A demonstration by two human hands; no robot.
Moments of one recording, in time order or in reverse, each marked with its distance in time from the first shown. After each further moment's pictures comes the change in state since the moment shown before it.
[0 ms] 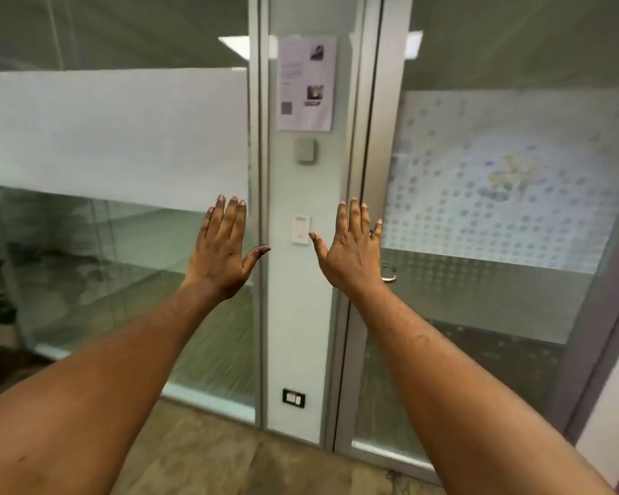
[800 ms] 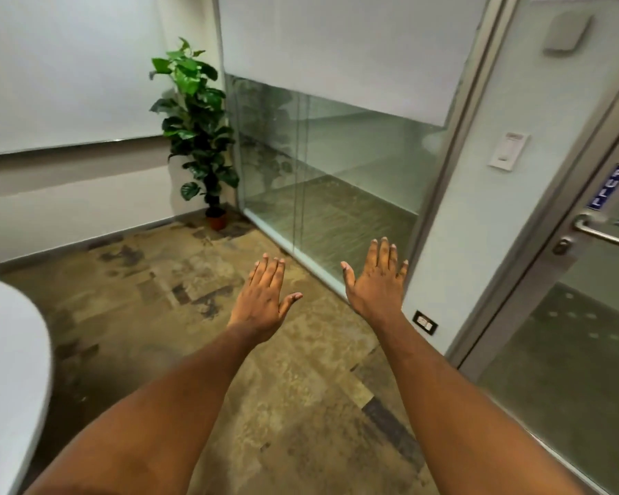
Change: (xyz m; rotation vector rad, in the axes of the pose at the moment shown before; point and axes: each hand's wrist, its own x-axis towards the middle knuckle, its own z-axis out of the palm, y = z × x) left_hand -0.341 -0.085 -0.022 0.120 -0.434 -0.497; right_hand -0.221 -0.178 0.114 0.292 -0.520 -0.190
